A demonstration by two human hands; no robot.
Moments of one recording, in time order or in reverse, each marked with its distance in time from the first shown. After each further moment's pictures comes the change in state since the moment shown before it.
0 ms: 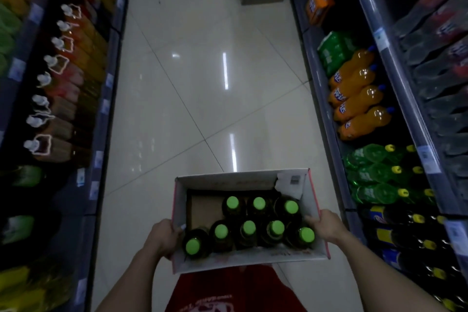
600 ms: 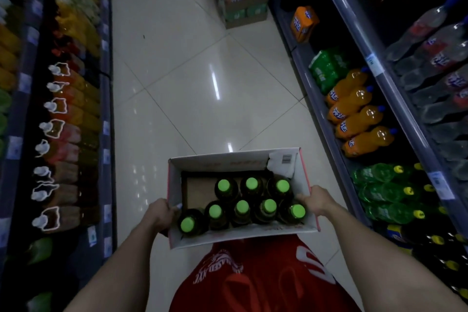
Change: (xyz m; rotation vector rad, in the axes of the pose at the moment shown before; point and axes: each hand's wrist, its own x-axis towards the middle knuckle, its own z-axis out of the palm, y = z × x) left_hand 0.094 0.126 -0.209 0.127 0.038 0.072; right_hand 0.061 -0.192 -0.092 0.137 0.026 0.031
